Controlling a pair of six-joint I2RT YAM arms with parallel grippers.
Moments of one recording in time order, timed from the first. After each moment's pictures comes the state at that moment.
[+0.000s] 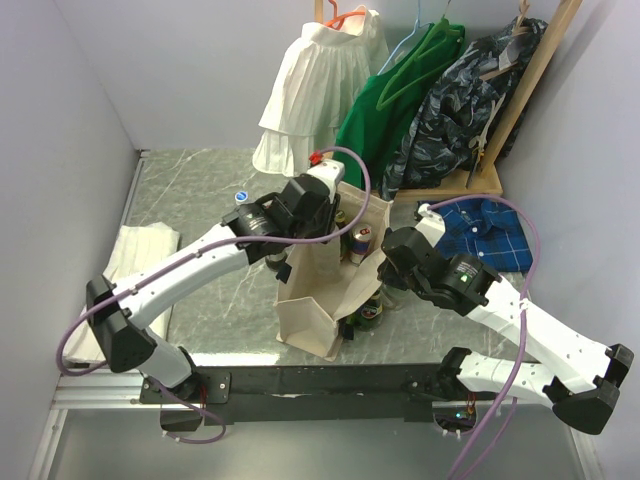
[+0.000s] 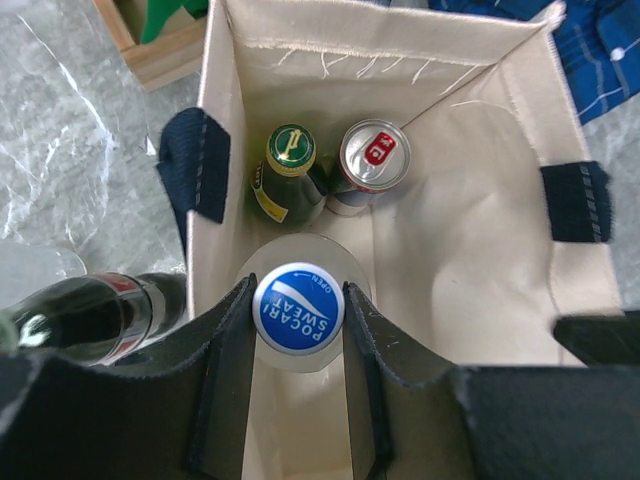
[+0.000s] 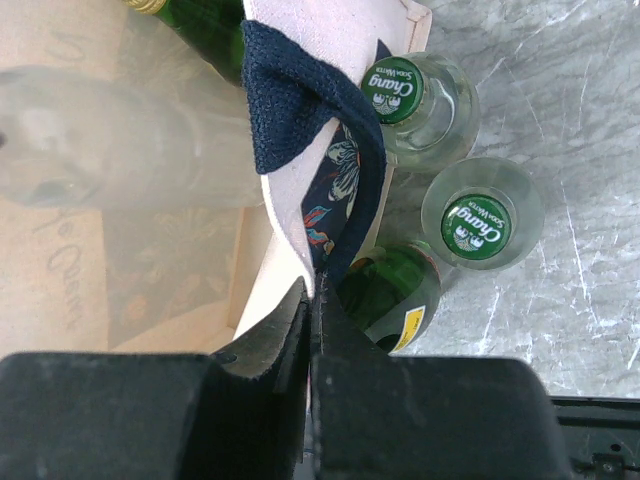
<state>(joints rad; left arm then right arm) -0.93 1.49 1.53 -0.62 -0.29 -0.36 0.87 0.99 1.08 -0.95 0.46 1.04</state>
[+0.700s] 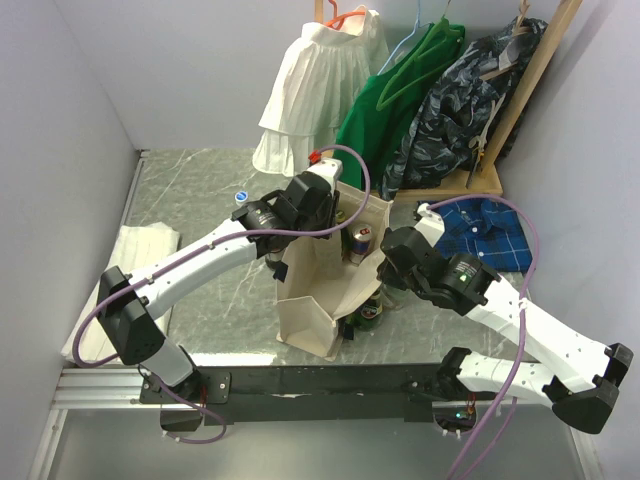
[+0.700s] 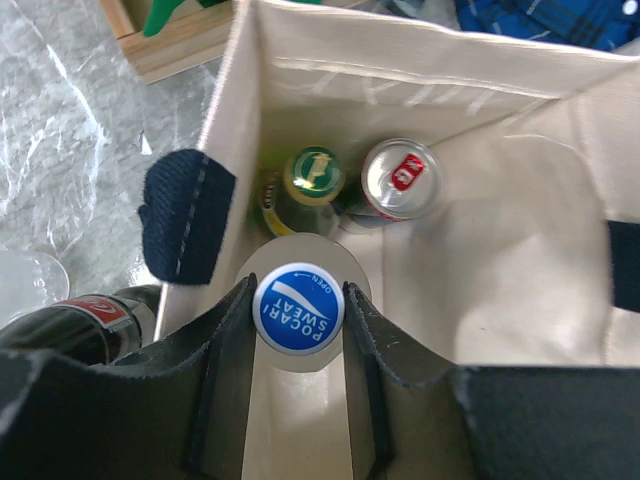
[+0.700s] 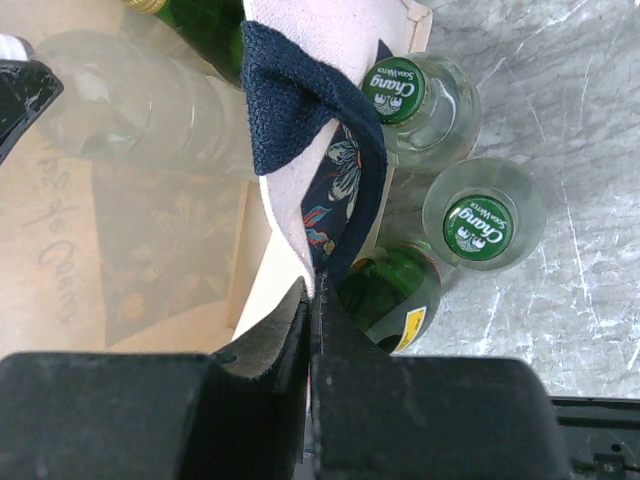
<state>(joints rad) -0.88 1.56 1.49 -0.54 -0.27 -0.38 0.87 1.00 1.08 -0.95 0.46 1.05</state>
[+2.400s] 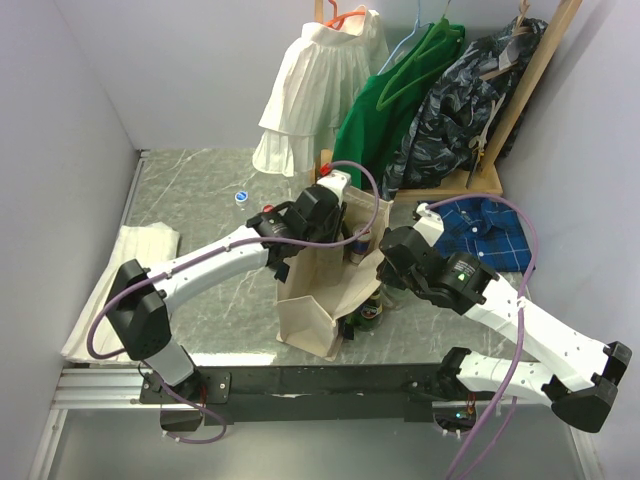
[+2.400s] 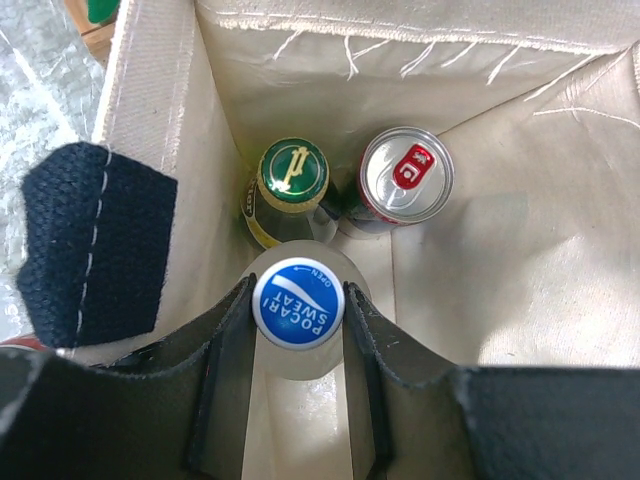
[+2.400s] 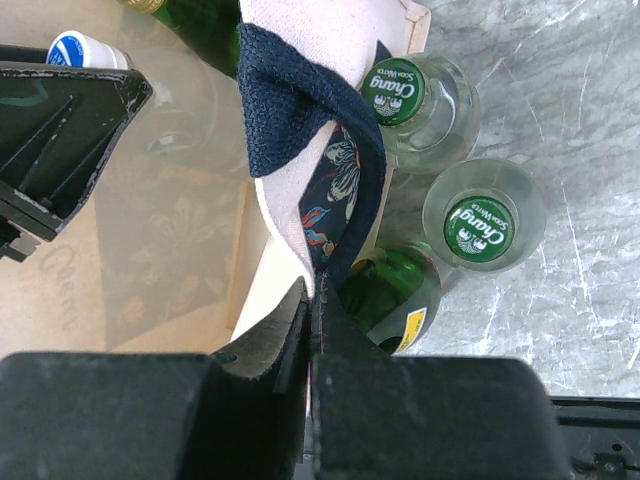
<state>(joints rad) -0.89 1.61 1.38 -0.40 -0.27 -0.34 0.87 1.01 1.08 -0.95 0.47 1.05</state>
